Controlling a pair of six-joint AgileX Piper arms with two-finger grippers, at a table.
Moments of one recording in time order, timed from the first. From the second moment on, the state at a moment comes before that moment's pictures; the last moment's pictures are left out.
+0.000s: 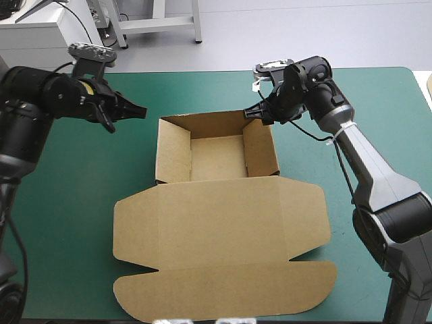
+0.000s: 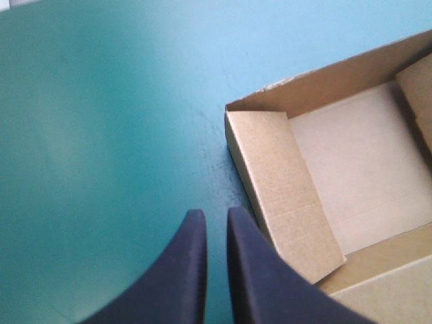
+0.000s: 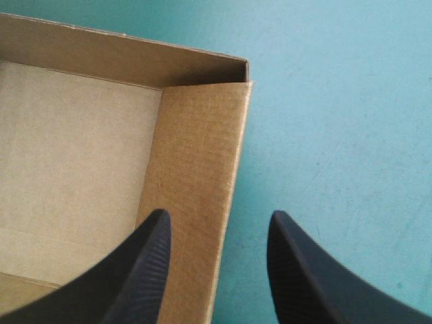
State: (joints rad) left arm -0.29 1.47 -1.83 0.03 1.25 0.02; right arm 0.40 1.93 -2.05 -0.02 1.25 0.15
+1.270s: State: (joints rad) left arm -0.29 0.20 -0.50 -0.01 1.14 0.10; right arm 0.40 2.13 -2.05 0.04 1.24 0.15
